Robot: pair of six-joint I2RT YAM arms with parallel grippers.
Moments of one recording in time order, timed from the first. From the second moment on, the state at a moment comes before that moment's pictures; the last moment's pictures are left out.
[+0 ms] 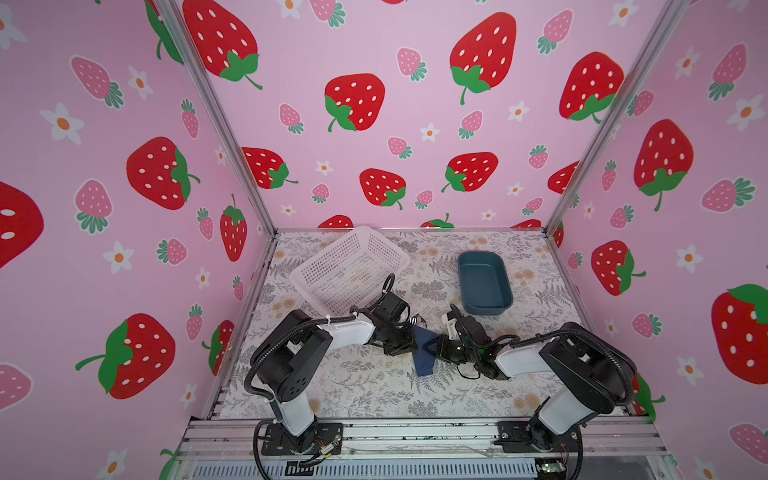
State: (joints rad) left arm -0.69 1.75 0.89 -0.23 0.47 -0.95; right arm 0.82 1.62 0.42 0.54 -0.34 0.99
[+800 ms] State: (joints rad) left arm -0.69 1.73 0.89 -0.24 0.47 -0.95; right arm 0.82 1.65 0.43 0.57 -0.38 0.99
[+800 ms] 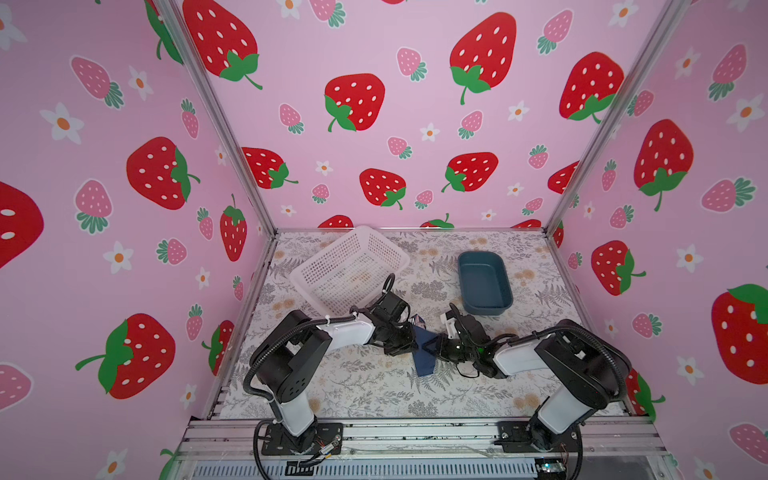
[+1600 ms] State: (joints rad) left arm -0.64 1.37 0.74 -0.29 0.24 -0.99; right arm 0.81 1.58 0.44 0.52 -0.38 0.90
